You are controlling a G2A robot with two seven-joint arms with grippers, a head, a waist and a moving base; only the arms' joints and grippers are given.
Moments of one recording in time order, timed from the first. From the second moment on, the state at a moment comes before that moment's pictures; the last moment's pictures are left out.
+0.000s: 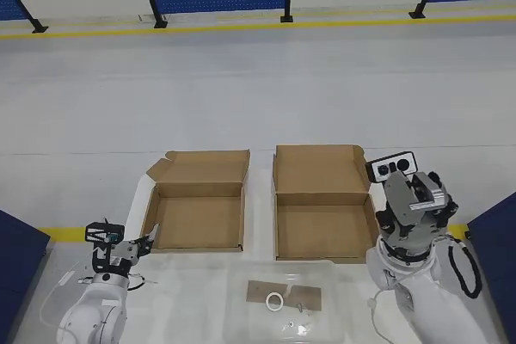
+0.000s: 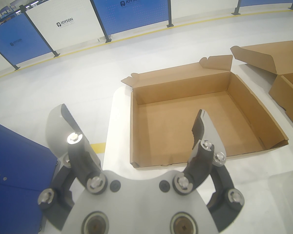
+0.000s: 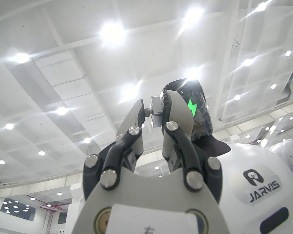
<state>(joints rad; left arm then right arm) 1.73 -1.15 -1.60 -1.80 1.33 0.00 0.00 -1.36 -1.08 1.25 -2.04 1.64 -0.27 1.04</state>
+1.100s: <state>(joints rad) 1.73 -1.15 -1.60 -1.80 1.33 0.00 0.00 -1.37 -1.09 1.30 -2.06 1.47 -0.22 1.01</state>
